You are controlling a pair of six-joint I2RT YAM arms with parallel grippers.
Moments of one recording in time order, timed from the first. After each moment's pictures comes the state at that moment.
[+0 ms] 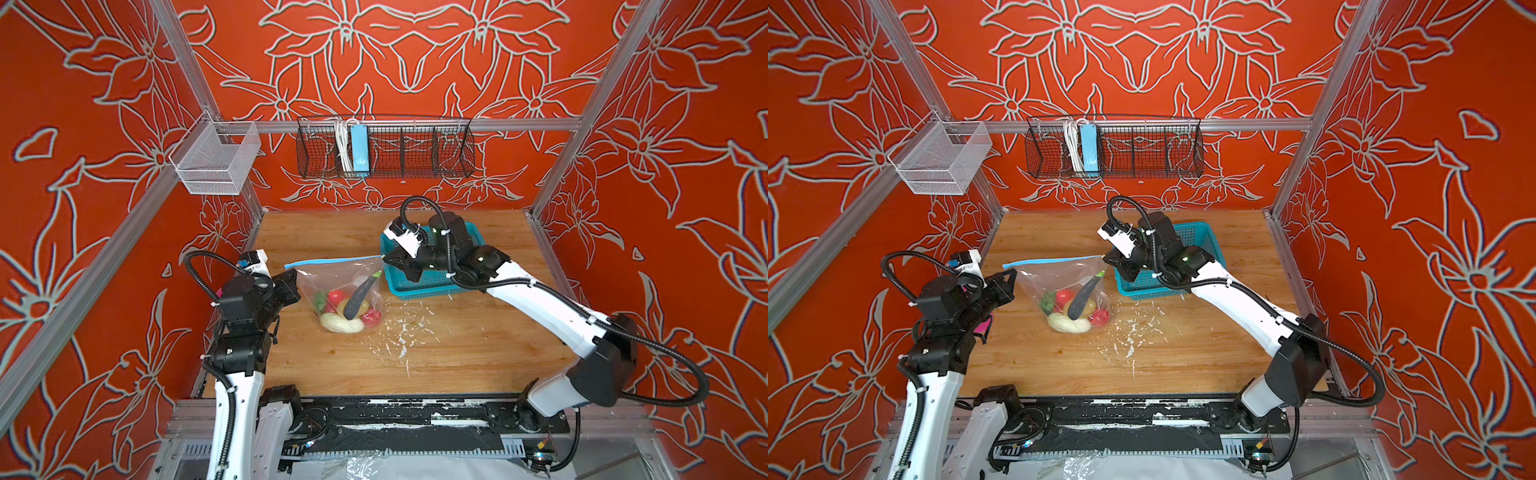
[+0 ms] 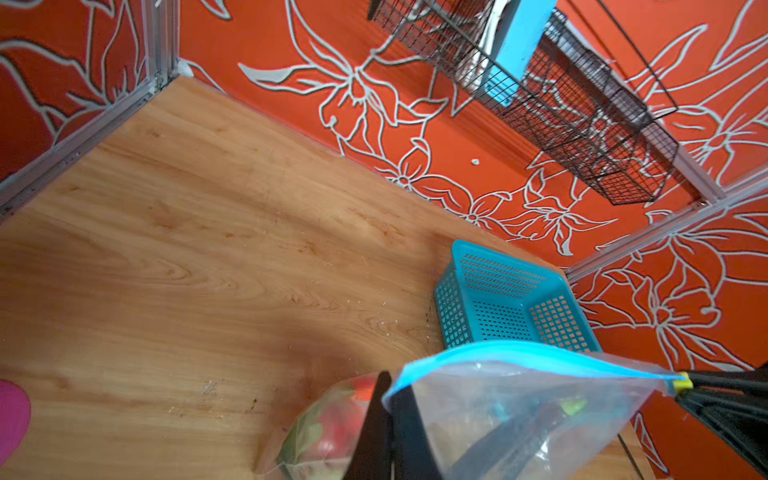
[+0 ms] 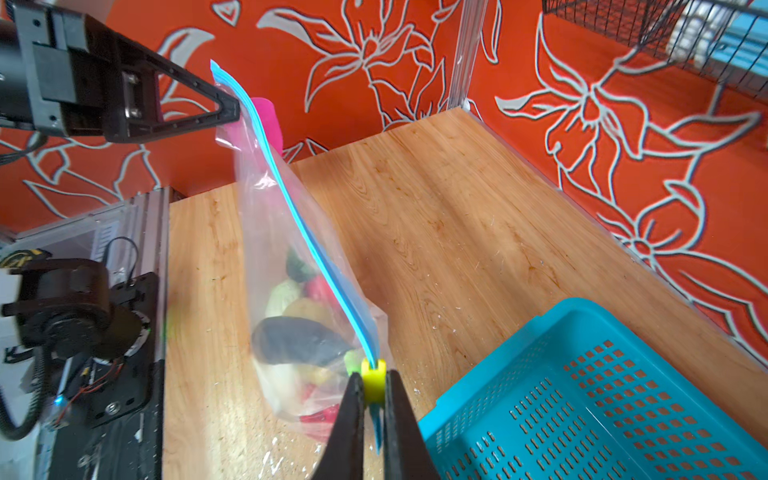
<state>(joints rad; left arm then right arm) 0.22 0.69 0.78 -0.47 0.31 -0.46 0.71 1.56 1.45 -0.39 -0.39 -0.15</state>
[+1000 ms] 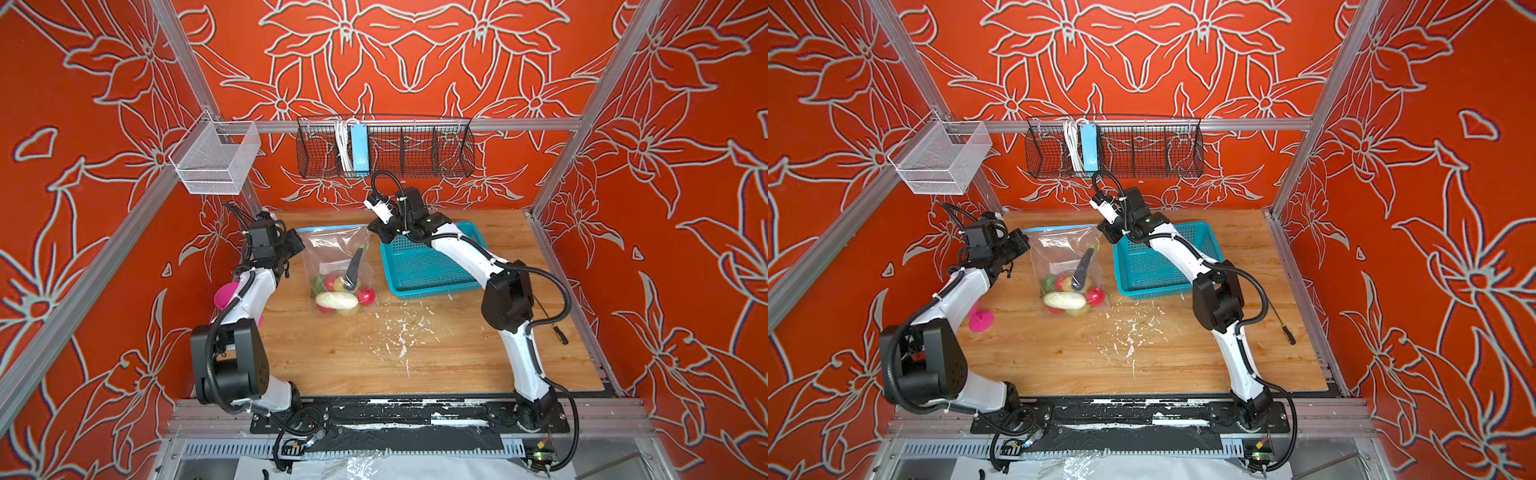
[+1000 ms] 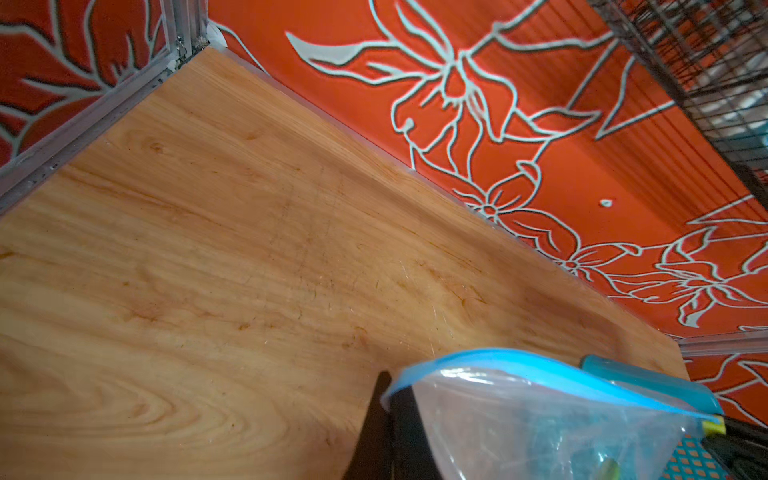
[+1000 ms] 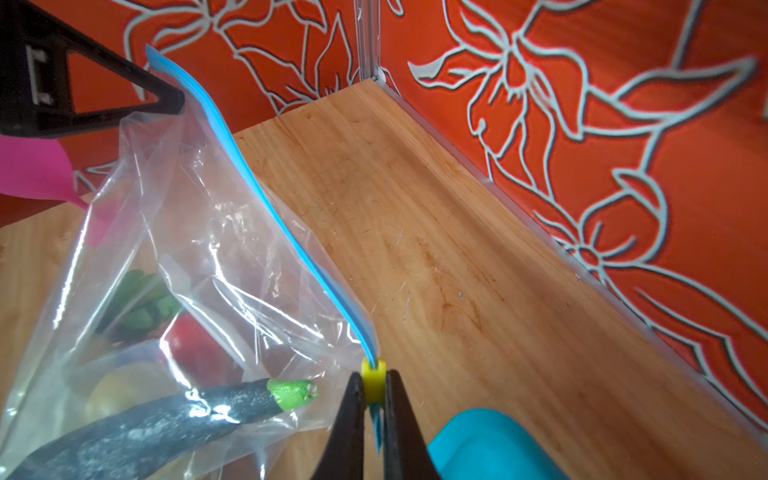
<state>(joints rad) 0.22 1.52 1.07 -0.07 0.20 -0.47 0.57 2.28 2.15 -0.42 -0.38 -0.19</state>
